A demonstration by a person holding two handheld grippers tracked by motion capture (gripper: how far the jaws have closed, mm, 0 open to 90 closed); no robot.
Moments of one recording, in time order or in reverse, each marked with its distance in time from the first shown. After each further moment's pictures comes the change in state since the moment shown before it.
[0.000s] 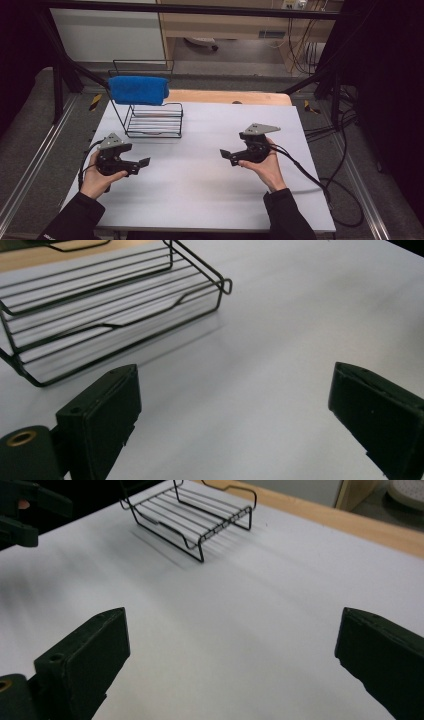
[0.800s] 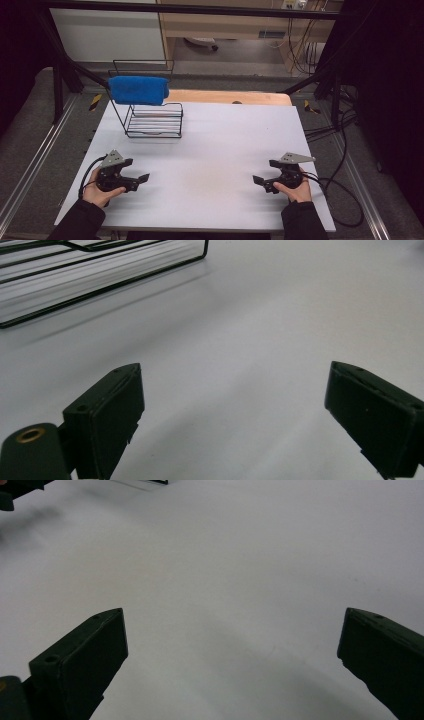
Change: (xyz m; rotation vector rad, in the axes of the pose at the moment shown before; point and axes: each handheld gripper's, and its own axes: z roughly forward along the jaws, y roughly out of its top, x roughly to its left) left arm -0.006 -0.044 0.003 0.042 -0.020 0.031; right arm -0.042 -0.108 -0.058 0.035 -0.005 0.125
